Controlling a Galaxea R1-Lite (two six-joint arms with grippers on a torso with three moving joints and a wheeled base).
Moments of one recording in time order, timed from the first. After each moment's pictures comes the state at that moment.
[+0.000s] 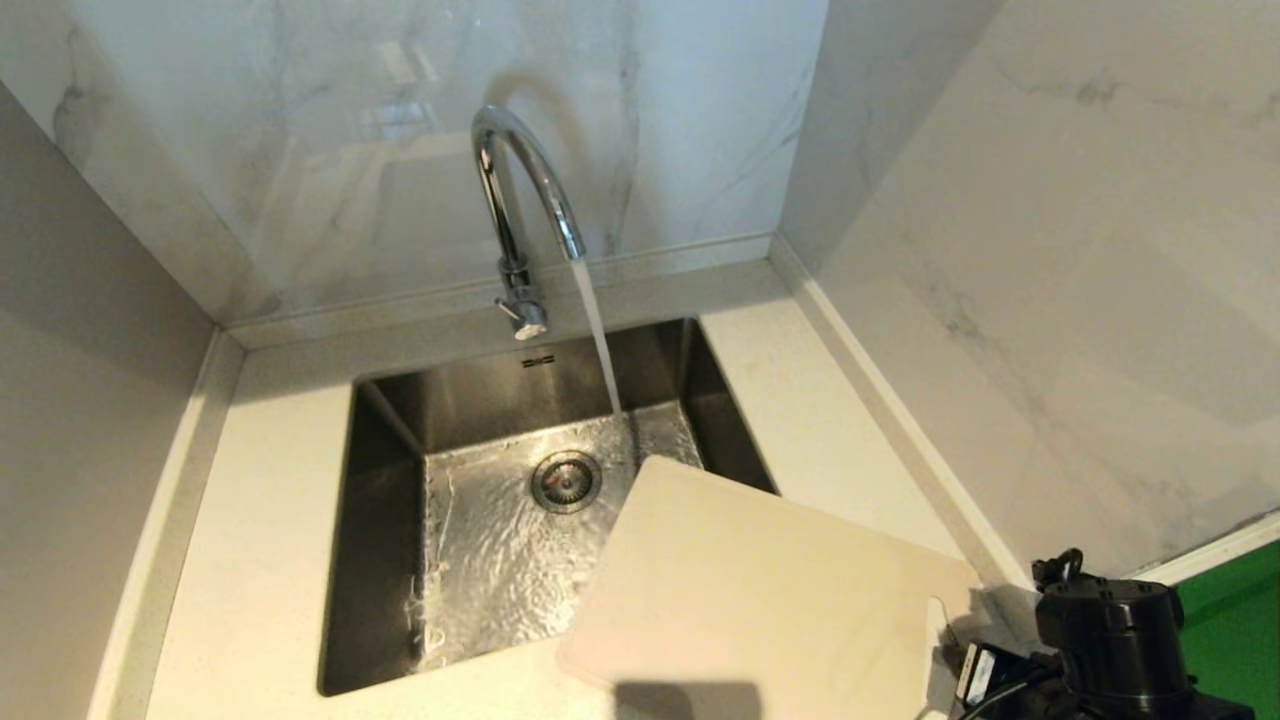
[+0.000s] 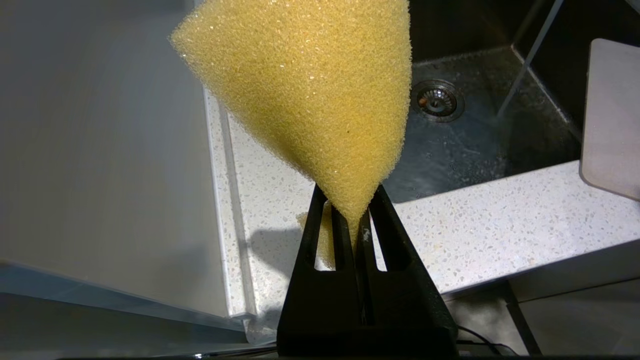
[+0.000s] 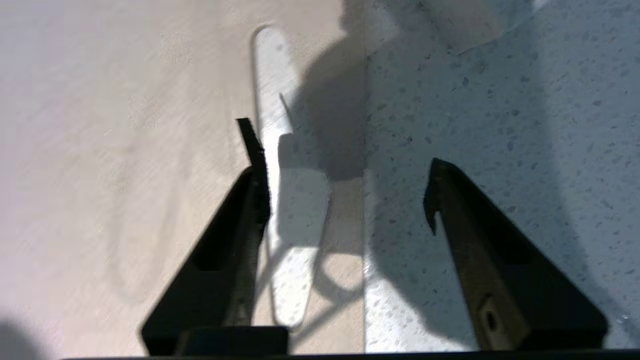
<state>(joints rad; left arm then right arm) 0.00 0.00 0.00 0.00 0.01 -0.01 0.14 1.74 -0.12 -0.92 -0.23 0.45</state>
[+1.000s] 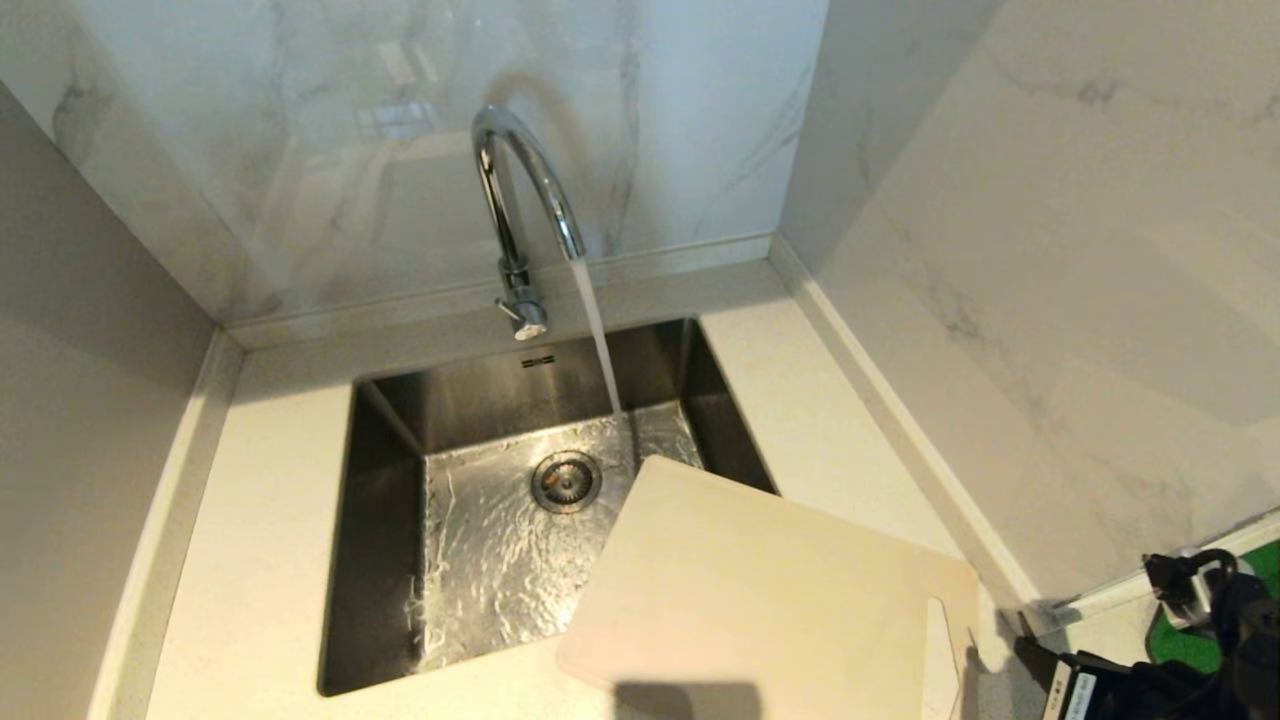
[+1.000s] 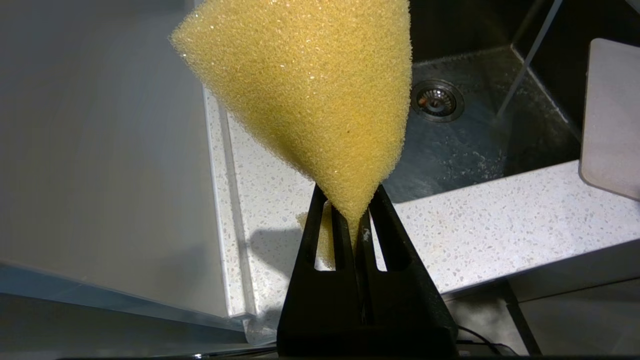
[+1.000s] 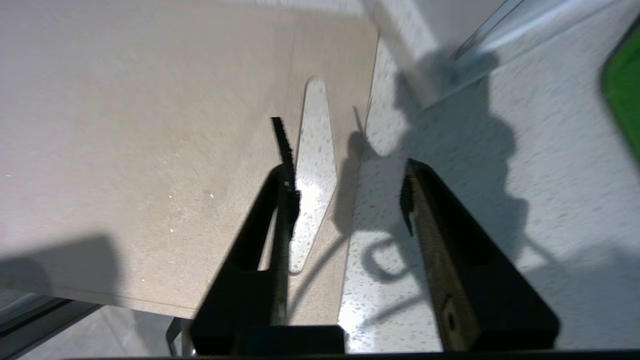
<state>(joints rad) 0.00 0.00 0.00 0.00 0.01 -0.01 0.14 1.20 -0.14 -0.58 -0.20 0.28</state>
